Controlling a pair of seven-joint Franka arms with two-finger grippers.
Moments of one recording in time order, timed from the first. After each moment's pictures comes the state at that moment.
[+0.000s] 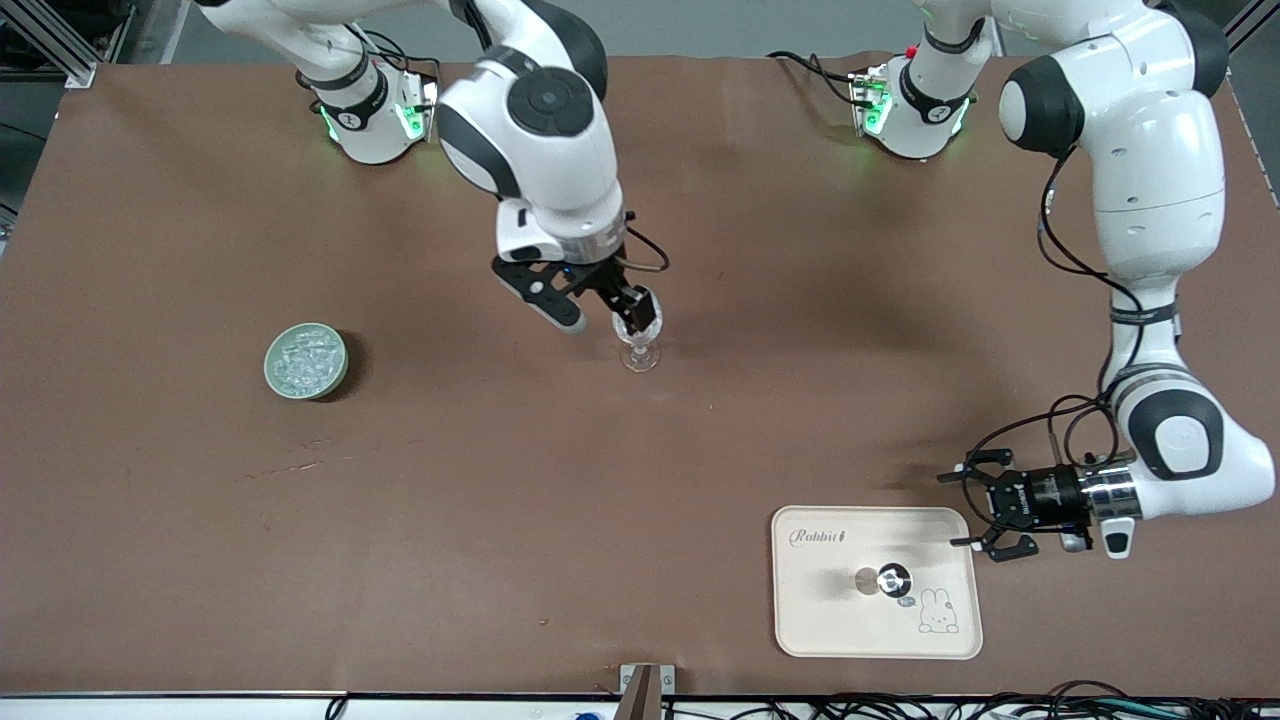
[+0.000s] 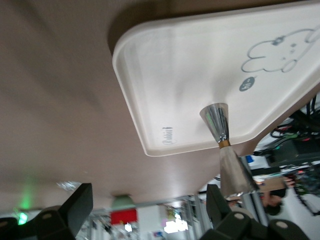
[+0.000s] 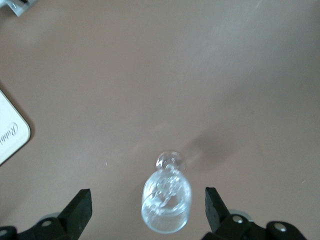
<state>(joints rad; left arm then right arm) -0.04 0.96 0.30 -1.21 -1.20 1.71 -0.72 0.29 0.43 0.55 -1.43 -0.28 1.89 1.54</state>
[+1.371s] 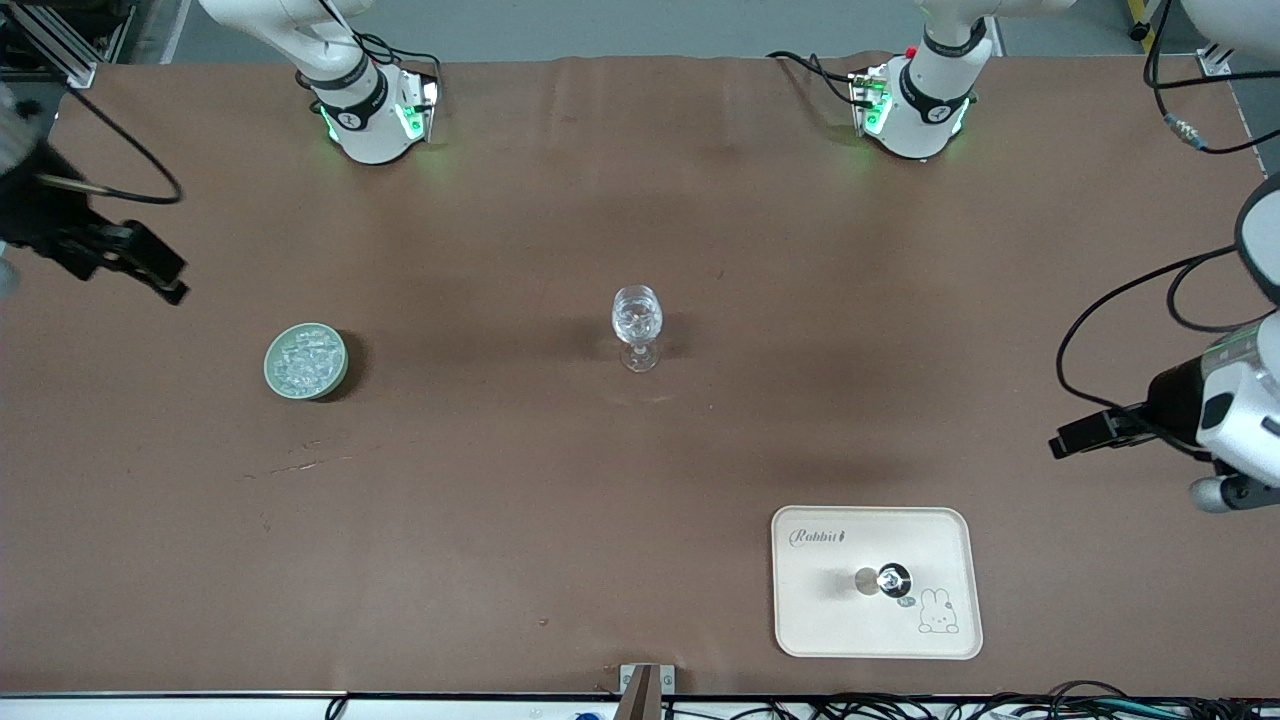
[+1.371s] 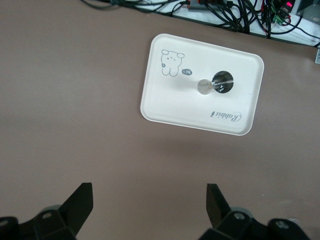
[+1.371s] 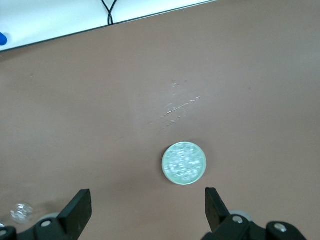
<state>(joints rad) -0.06 0.41 0.03 -1.23 -0.10 1.74 -0.13 0.14 0.03 -0.07 -1.43 -0.07 1.57 0.29</state>
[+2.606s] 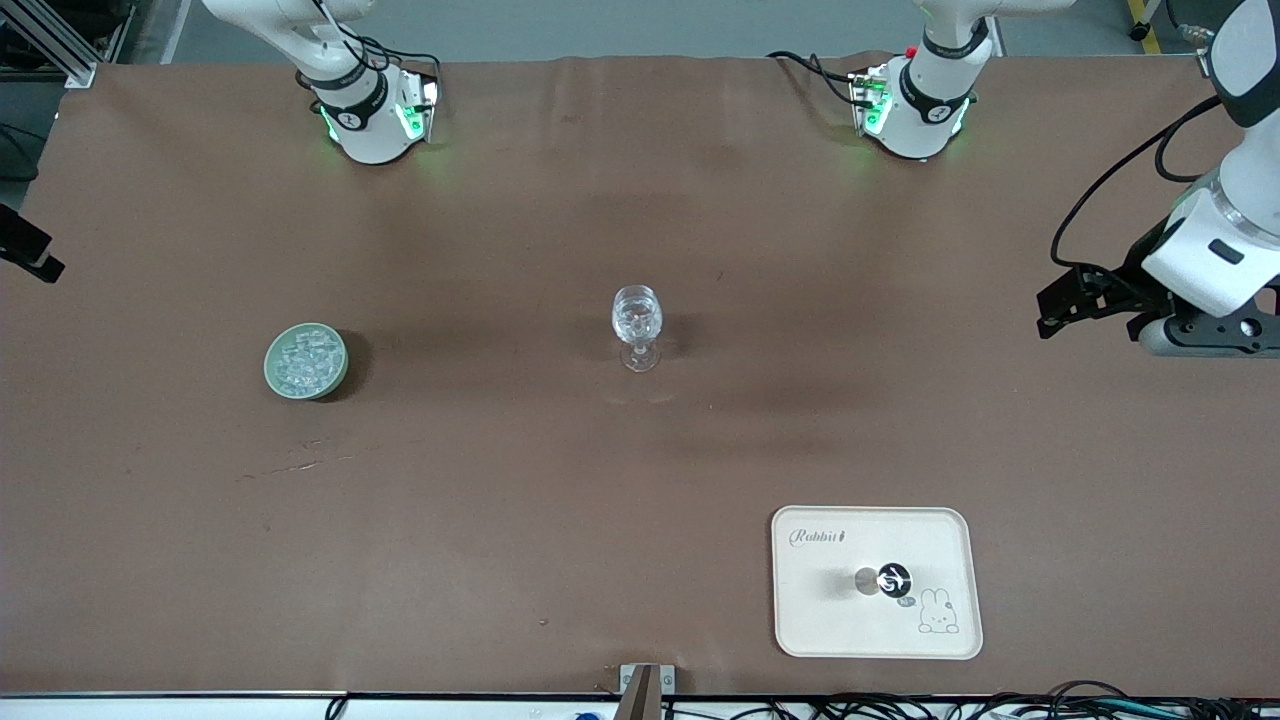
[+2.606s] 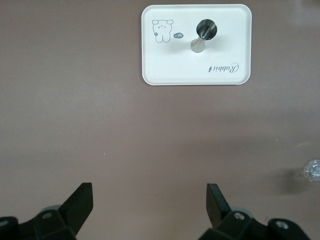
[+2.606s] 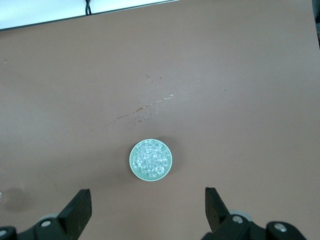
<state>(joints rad) -0.06 0.08 -0.07 -1.55 0.00 1.72 -0.08 0.04 0.03 -0.13 -1.41 -0.04 1.52 0.09</state>
